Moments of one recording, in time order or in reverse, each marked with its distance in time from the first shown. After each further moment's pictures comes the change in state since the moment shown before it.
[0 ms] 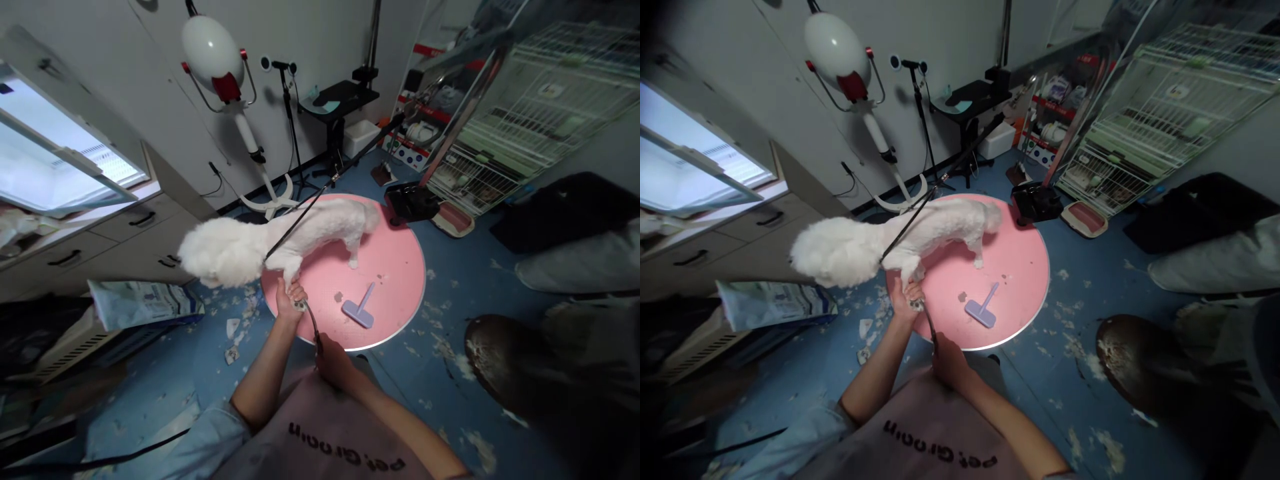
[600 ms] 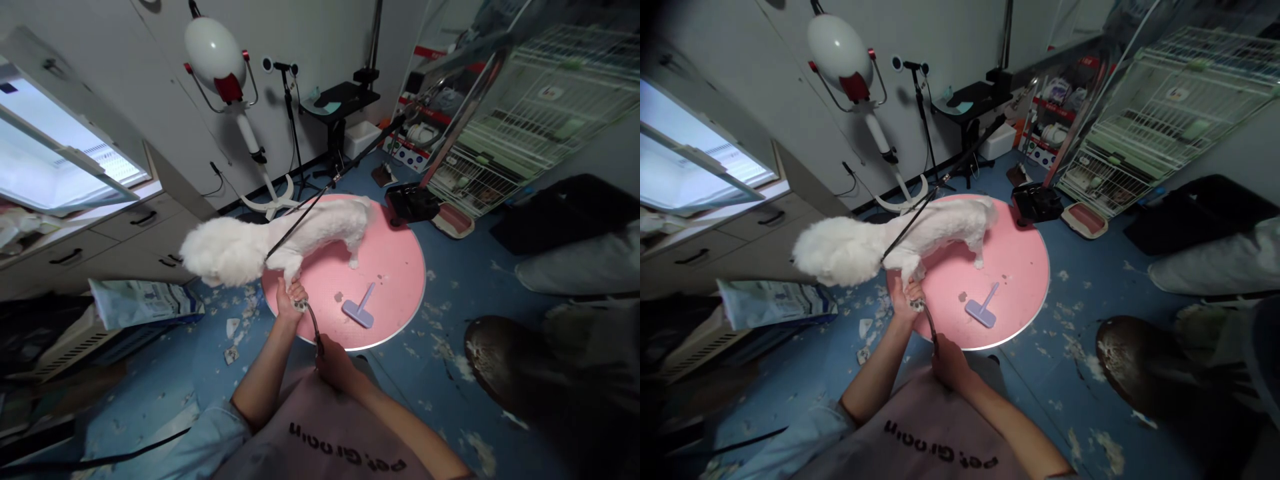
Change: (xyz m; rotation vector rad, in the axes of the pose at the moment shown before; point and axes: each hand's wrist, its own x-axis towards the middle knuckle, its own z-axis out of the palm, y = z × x) left_hand -0.003 0.001 0.003 -0.071 0.035 -0.040; right_hand -0.006 -0.003 -0.004 0.004 0.007 -0.012
